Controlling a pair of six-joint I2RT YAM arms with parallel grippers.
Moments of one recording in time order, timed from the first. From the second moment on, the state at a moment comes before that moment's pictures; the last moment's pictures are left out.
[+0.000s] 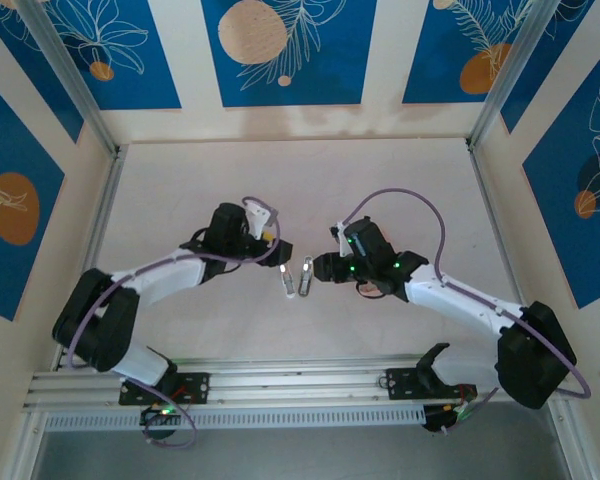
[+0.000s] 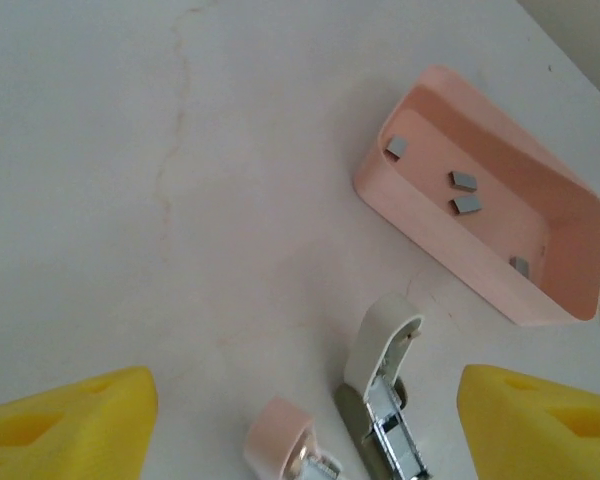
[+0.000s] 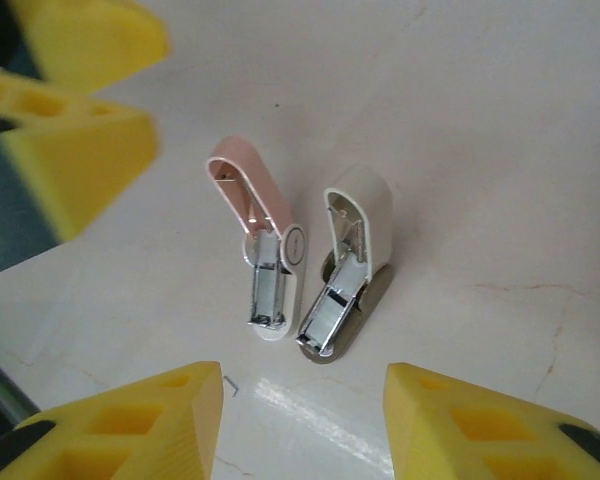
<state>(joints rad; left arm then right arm) -0.53 1.53 0.83 0.03 0.42 -0.19 0.68 1.21 0.74 -0.33 -0.19 0.53</state>
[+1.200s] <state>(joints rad) -0.64 1.53 0.86 -0.30 0.59 -0.09 0.68 1.08 0.65 -0.25 -0.21 0.53</state>
